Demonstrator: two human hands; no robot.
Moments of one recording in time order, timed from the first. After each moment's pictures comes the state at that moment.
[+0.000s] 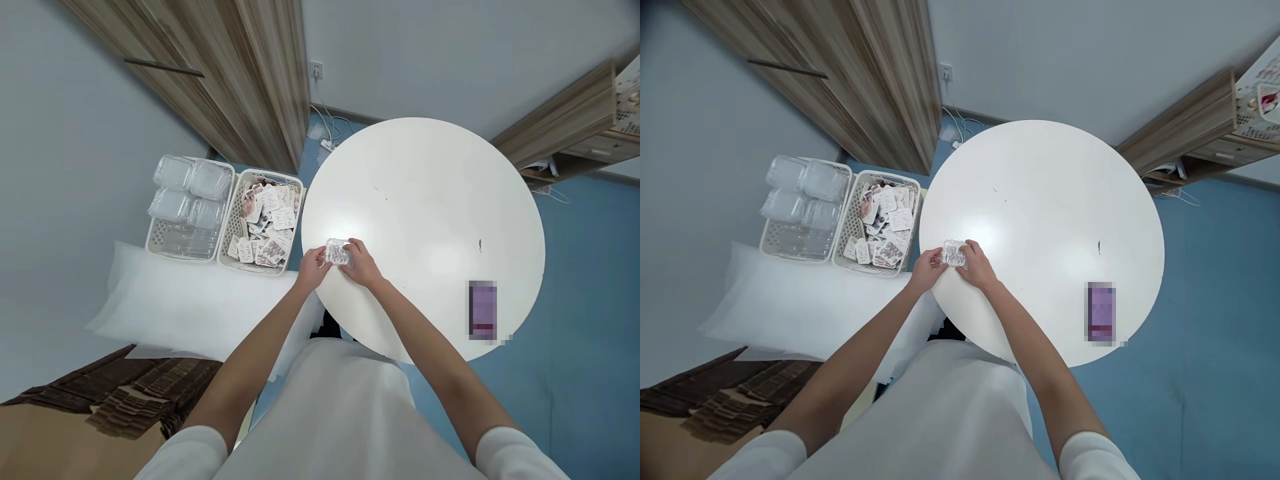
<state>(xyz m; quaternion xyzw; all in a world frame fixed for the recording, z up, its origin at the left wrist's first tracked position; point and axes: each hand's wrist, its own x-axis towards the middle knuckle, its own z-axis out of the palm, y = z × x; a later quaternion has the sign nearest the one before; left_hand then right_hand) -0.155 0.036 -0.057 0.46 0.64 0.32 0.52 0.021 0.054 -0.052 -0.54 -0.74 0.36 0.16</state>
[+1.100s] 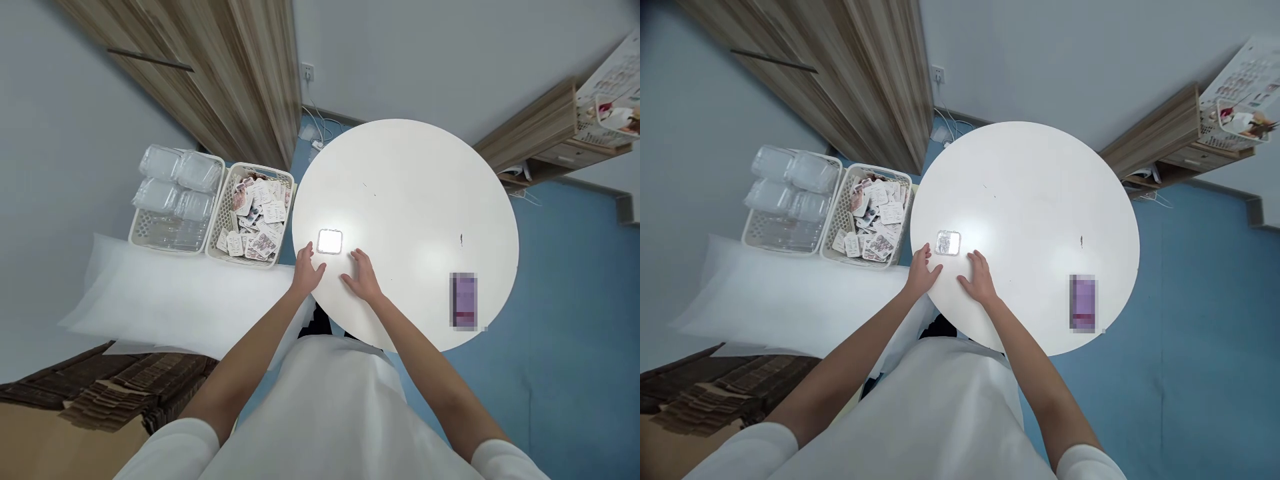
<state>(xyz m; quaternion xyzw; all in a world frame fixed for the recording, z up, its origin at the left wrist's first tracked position) -0.140 0.005 -0.067 0.55 0.66 0.30 0.42 0.051 -0.007 -0.050 -0.60 -0.68 0.36 0.21</state>
